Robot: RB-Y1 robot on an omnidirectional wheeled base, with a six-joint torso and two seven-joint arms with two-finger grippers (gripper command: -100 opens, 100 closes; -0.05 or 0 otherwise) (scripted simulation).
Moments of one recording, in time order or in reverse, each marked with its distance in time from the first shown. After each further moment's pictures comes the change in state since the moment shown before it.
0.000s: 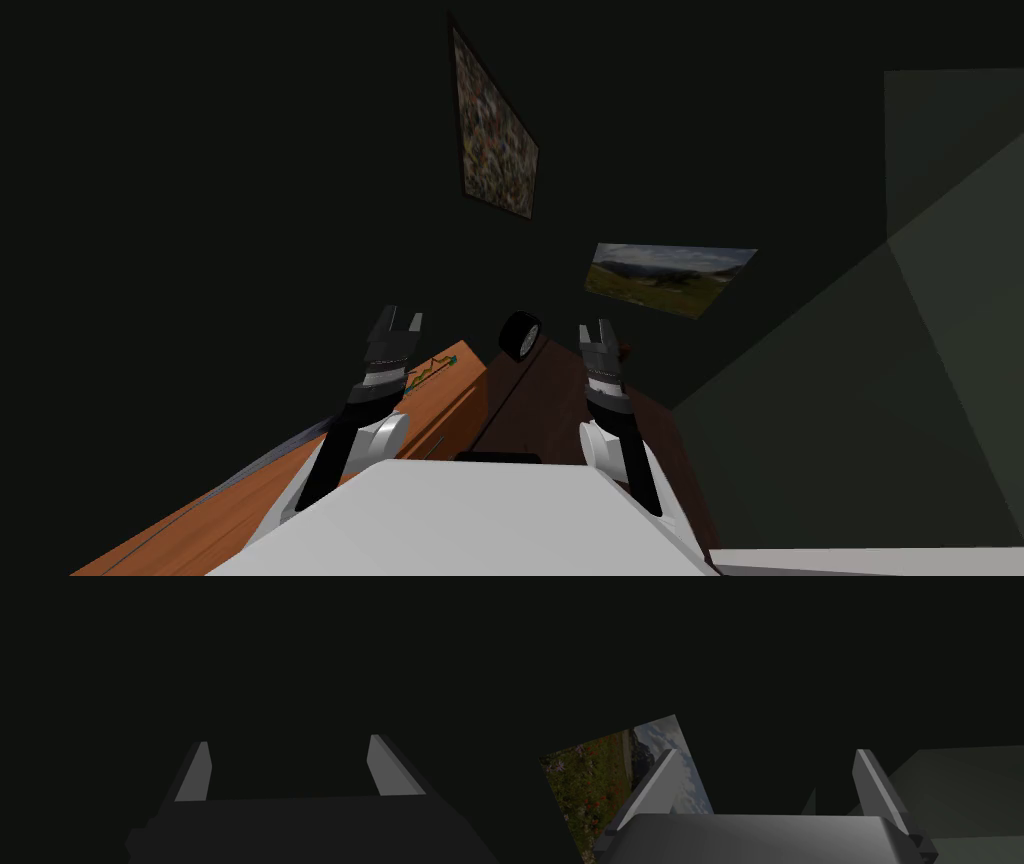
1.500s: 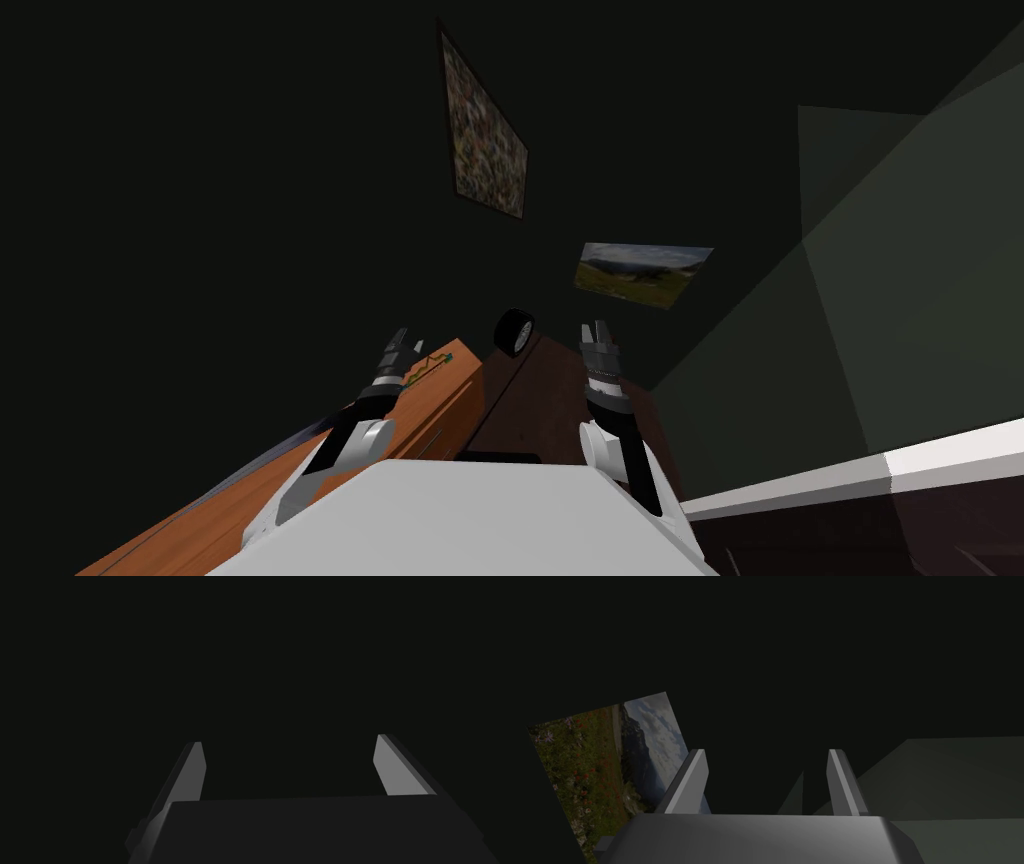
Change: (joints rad) left arm -0.064 0.163 0.086 0.349 0.233 0.211 0.057; right arm 0.000 0.000 0.000 0.000 0.000 0.000 0.000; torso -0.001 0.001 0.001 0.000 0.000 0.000
